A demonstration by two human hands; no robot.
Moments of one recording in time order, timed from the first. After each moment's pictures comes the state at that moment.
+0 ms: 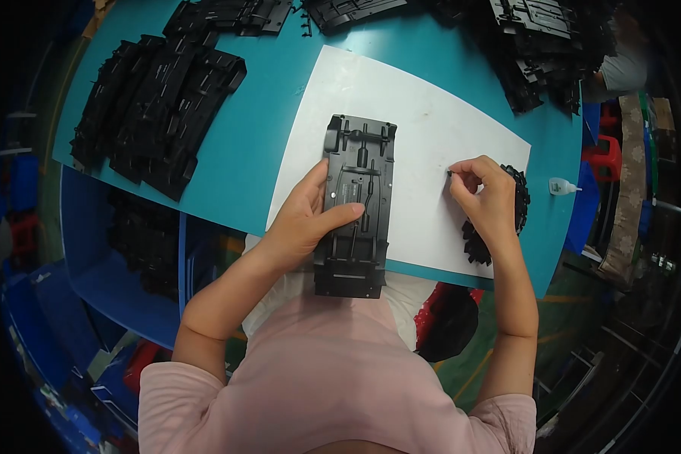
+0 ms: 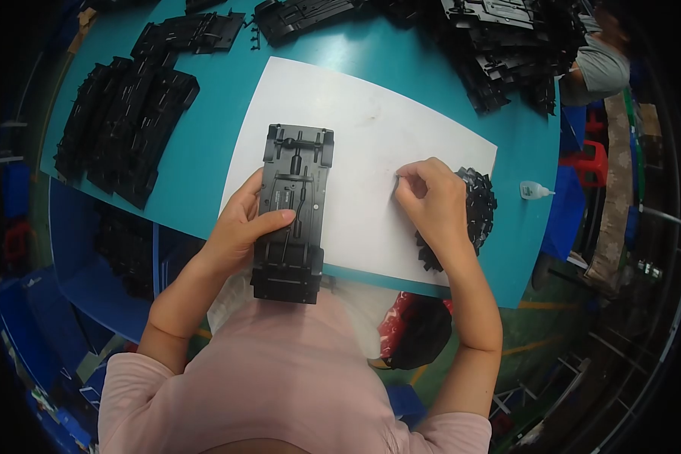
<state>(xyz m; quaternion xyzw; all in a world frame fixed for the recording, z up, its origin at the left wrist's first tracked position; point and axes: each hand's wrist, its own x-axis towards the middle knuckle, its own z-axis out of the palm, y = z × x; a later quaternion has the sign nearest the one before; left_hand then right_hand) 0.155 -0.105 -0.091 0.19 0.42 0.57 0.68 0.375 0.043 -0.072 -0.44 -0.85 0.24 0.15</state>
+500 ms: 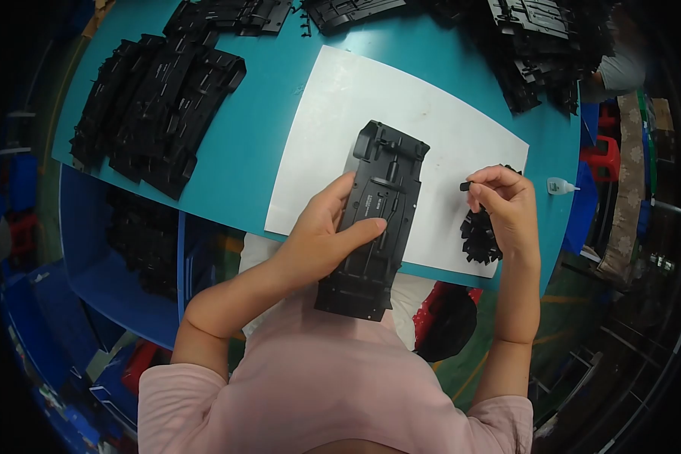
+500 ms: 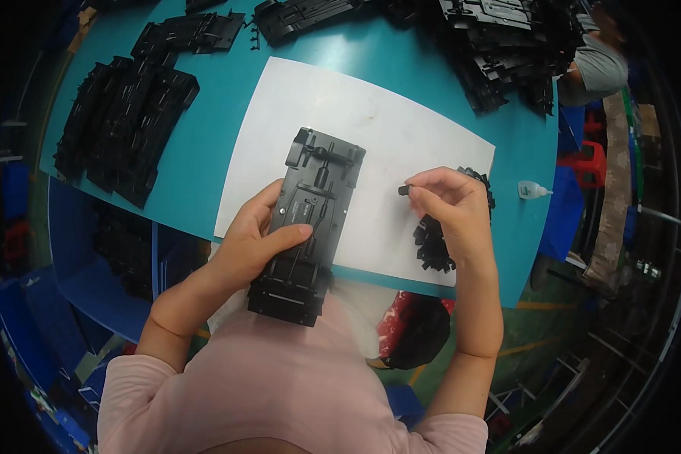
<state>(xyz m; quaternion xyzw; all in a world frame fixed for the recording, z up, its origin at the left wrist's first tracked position) 0.171 -0.104 -0.065 0.22 0.42 0.54 0.69 0.392 0.042 -0.043 -0.47 -0.59 0.62 0.22</state>
